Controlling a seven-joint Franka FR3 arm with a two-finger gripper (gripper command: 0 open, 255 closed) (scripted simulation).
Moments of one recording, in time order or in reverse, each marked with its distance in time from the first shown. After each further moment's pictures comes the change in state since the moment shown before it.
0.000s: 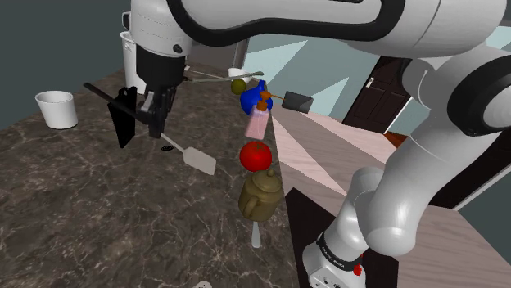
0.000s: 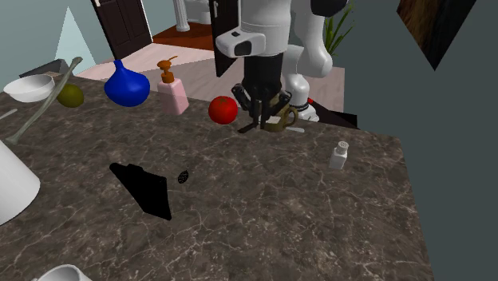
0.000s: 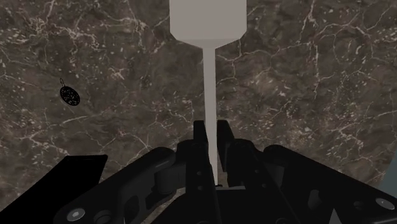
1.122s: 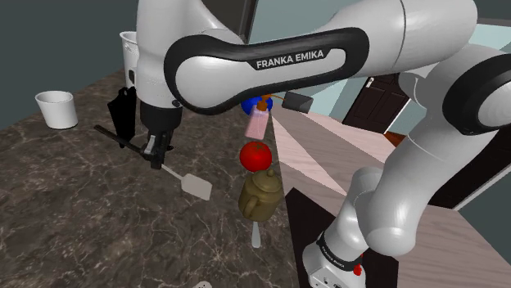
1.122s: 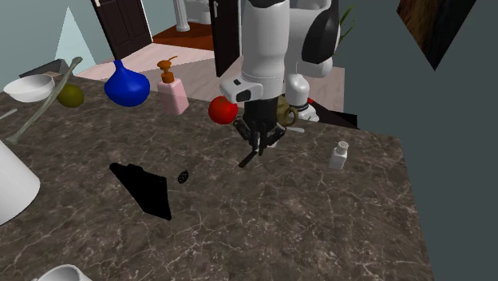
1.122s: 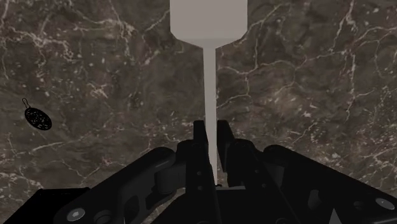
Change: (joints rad) arm 0.001 0.021 0.001 -0.209 -0.004 0.230 0.001
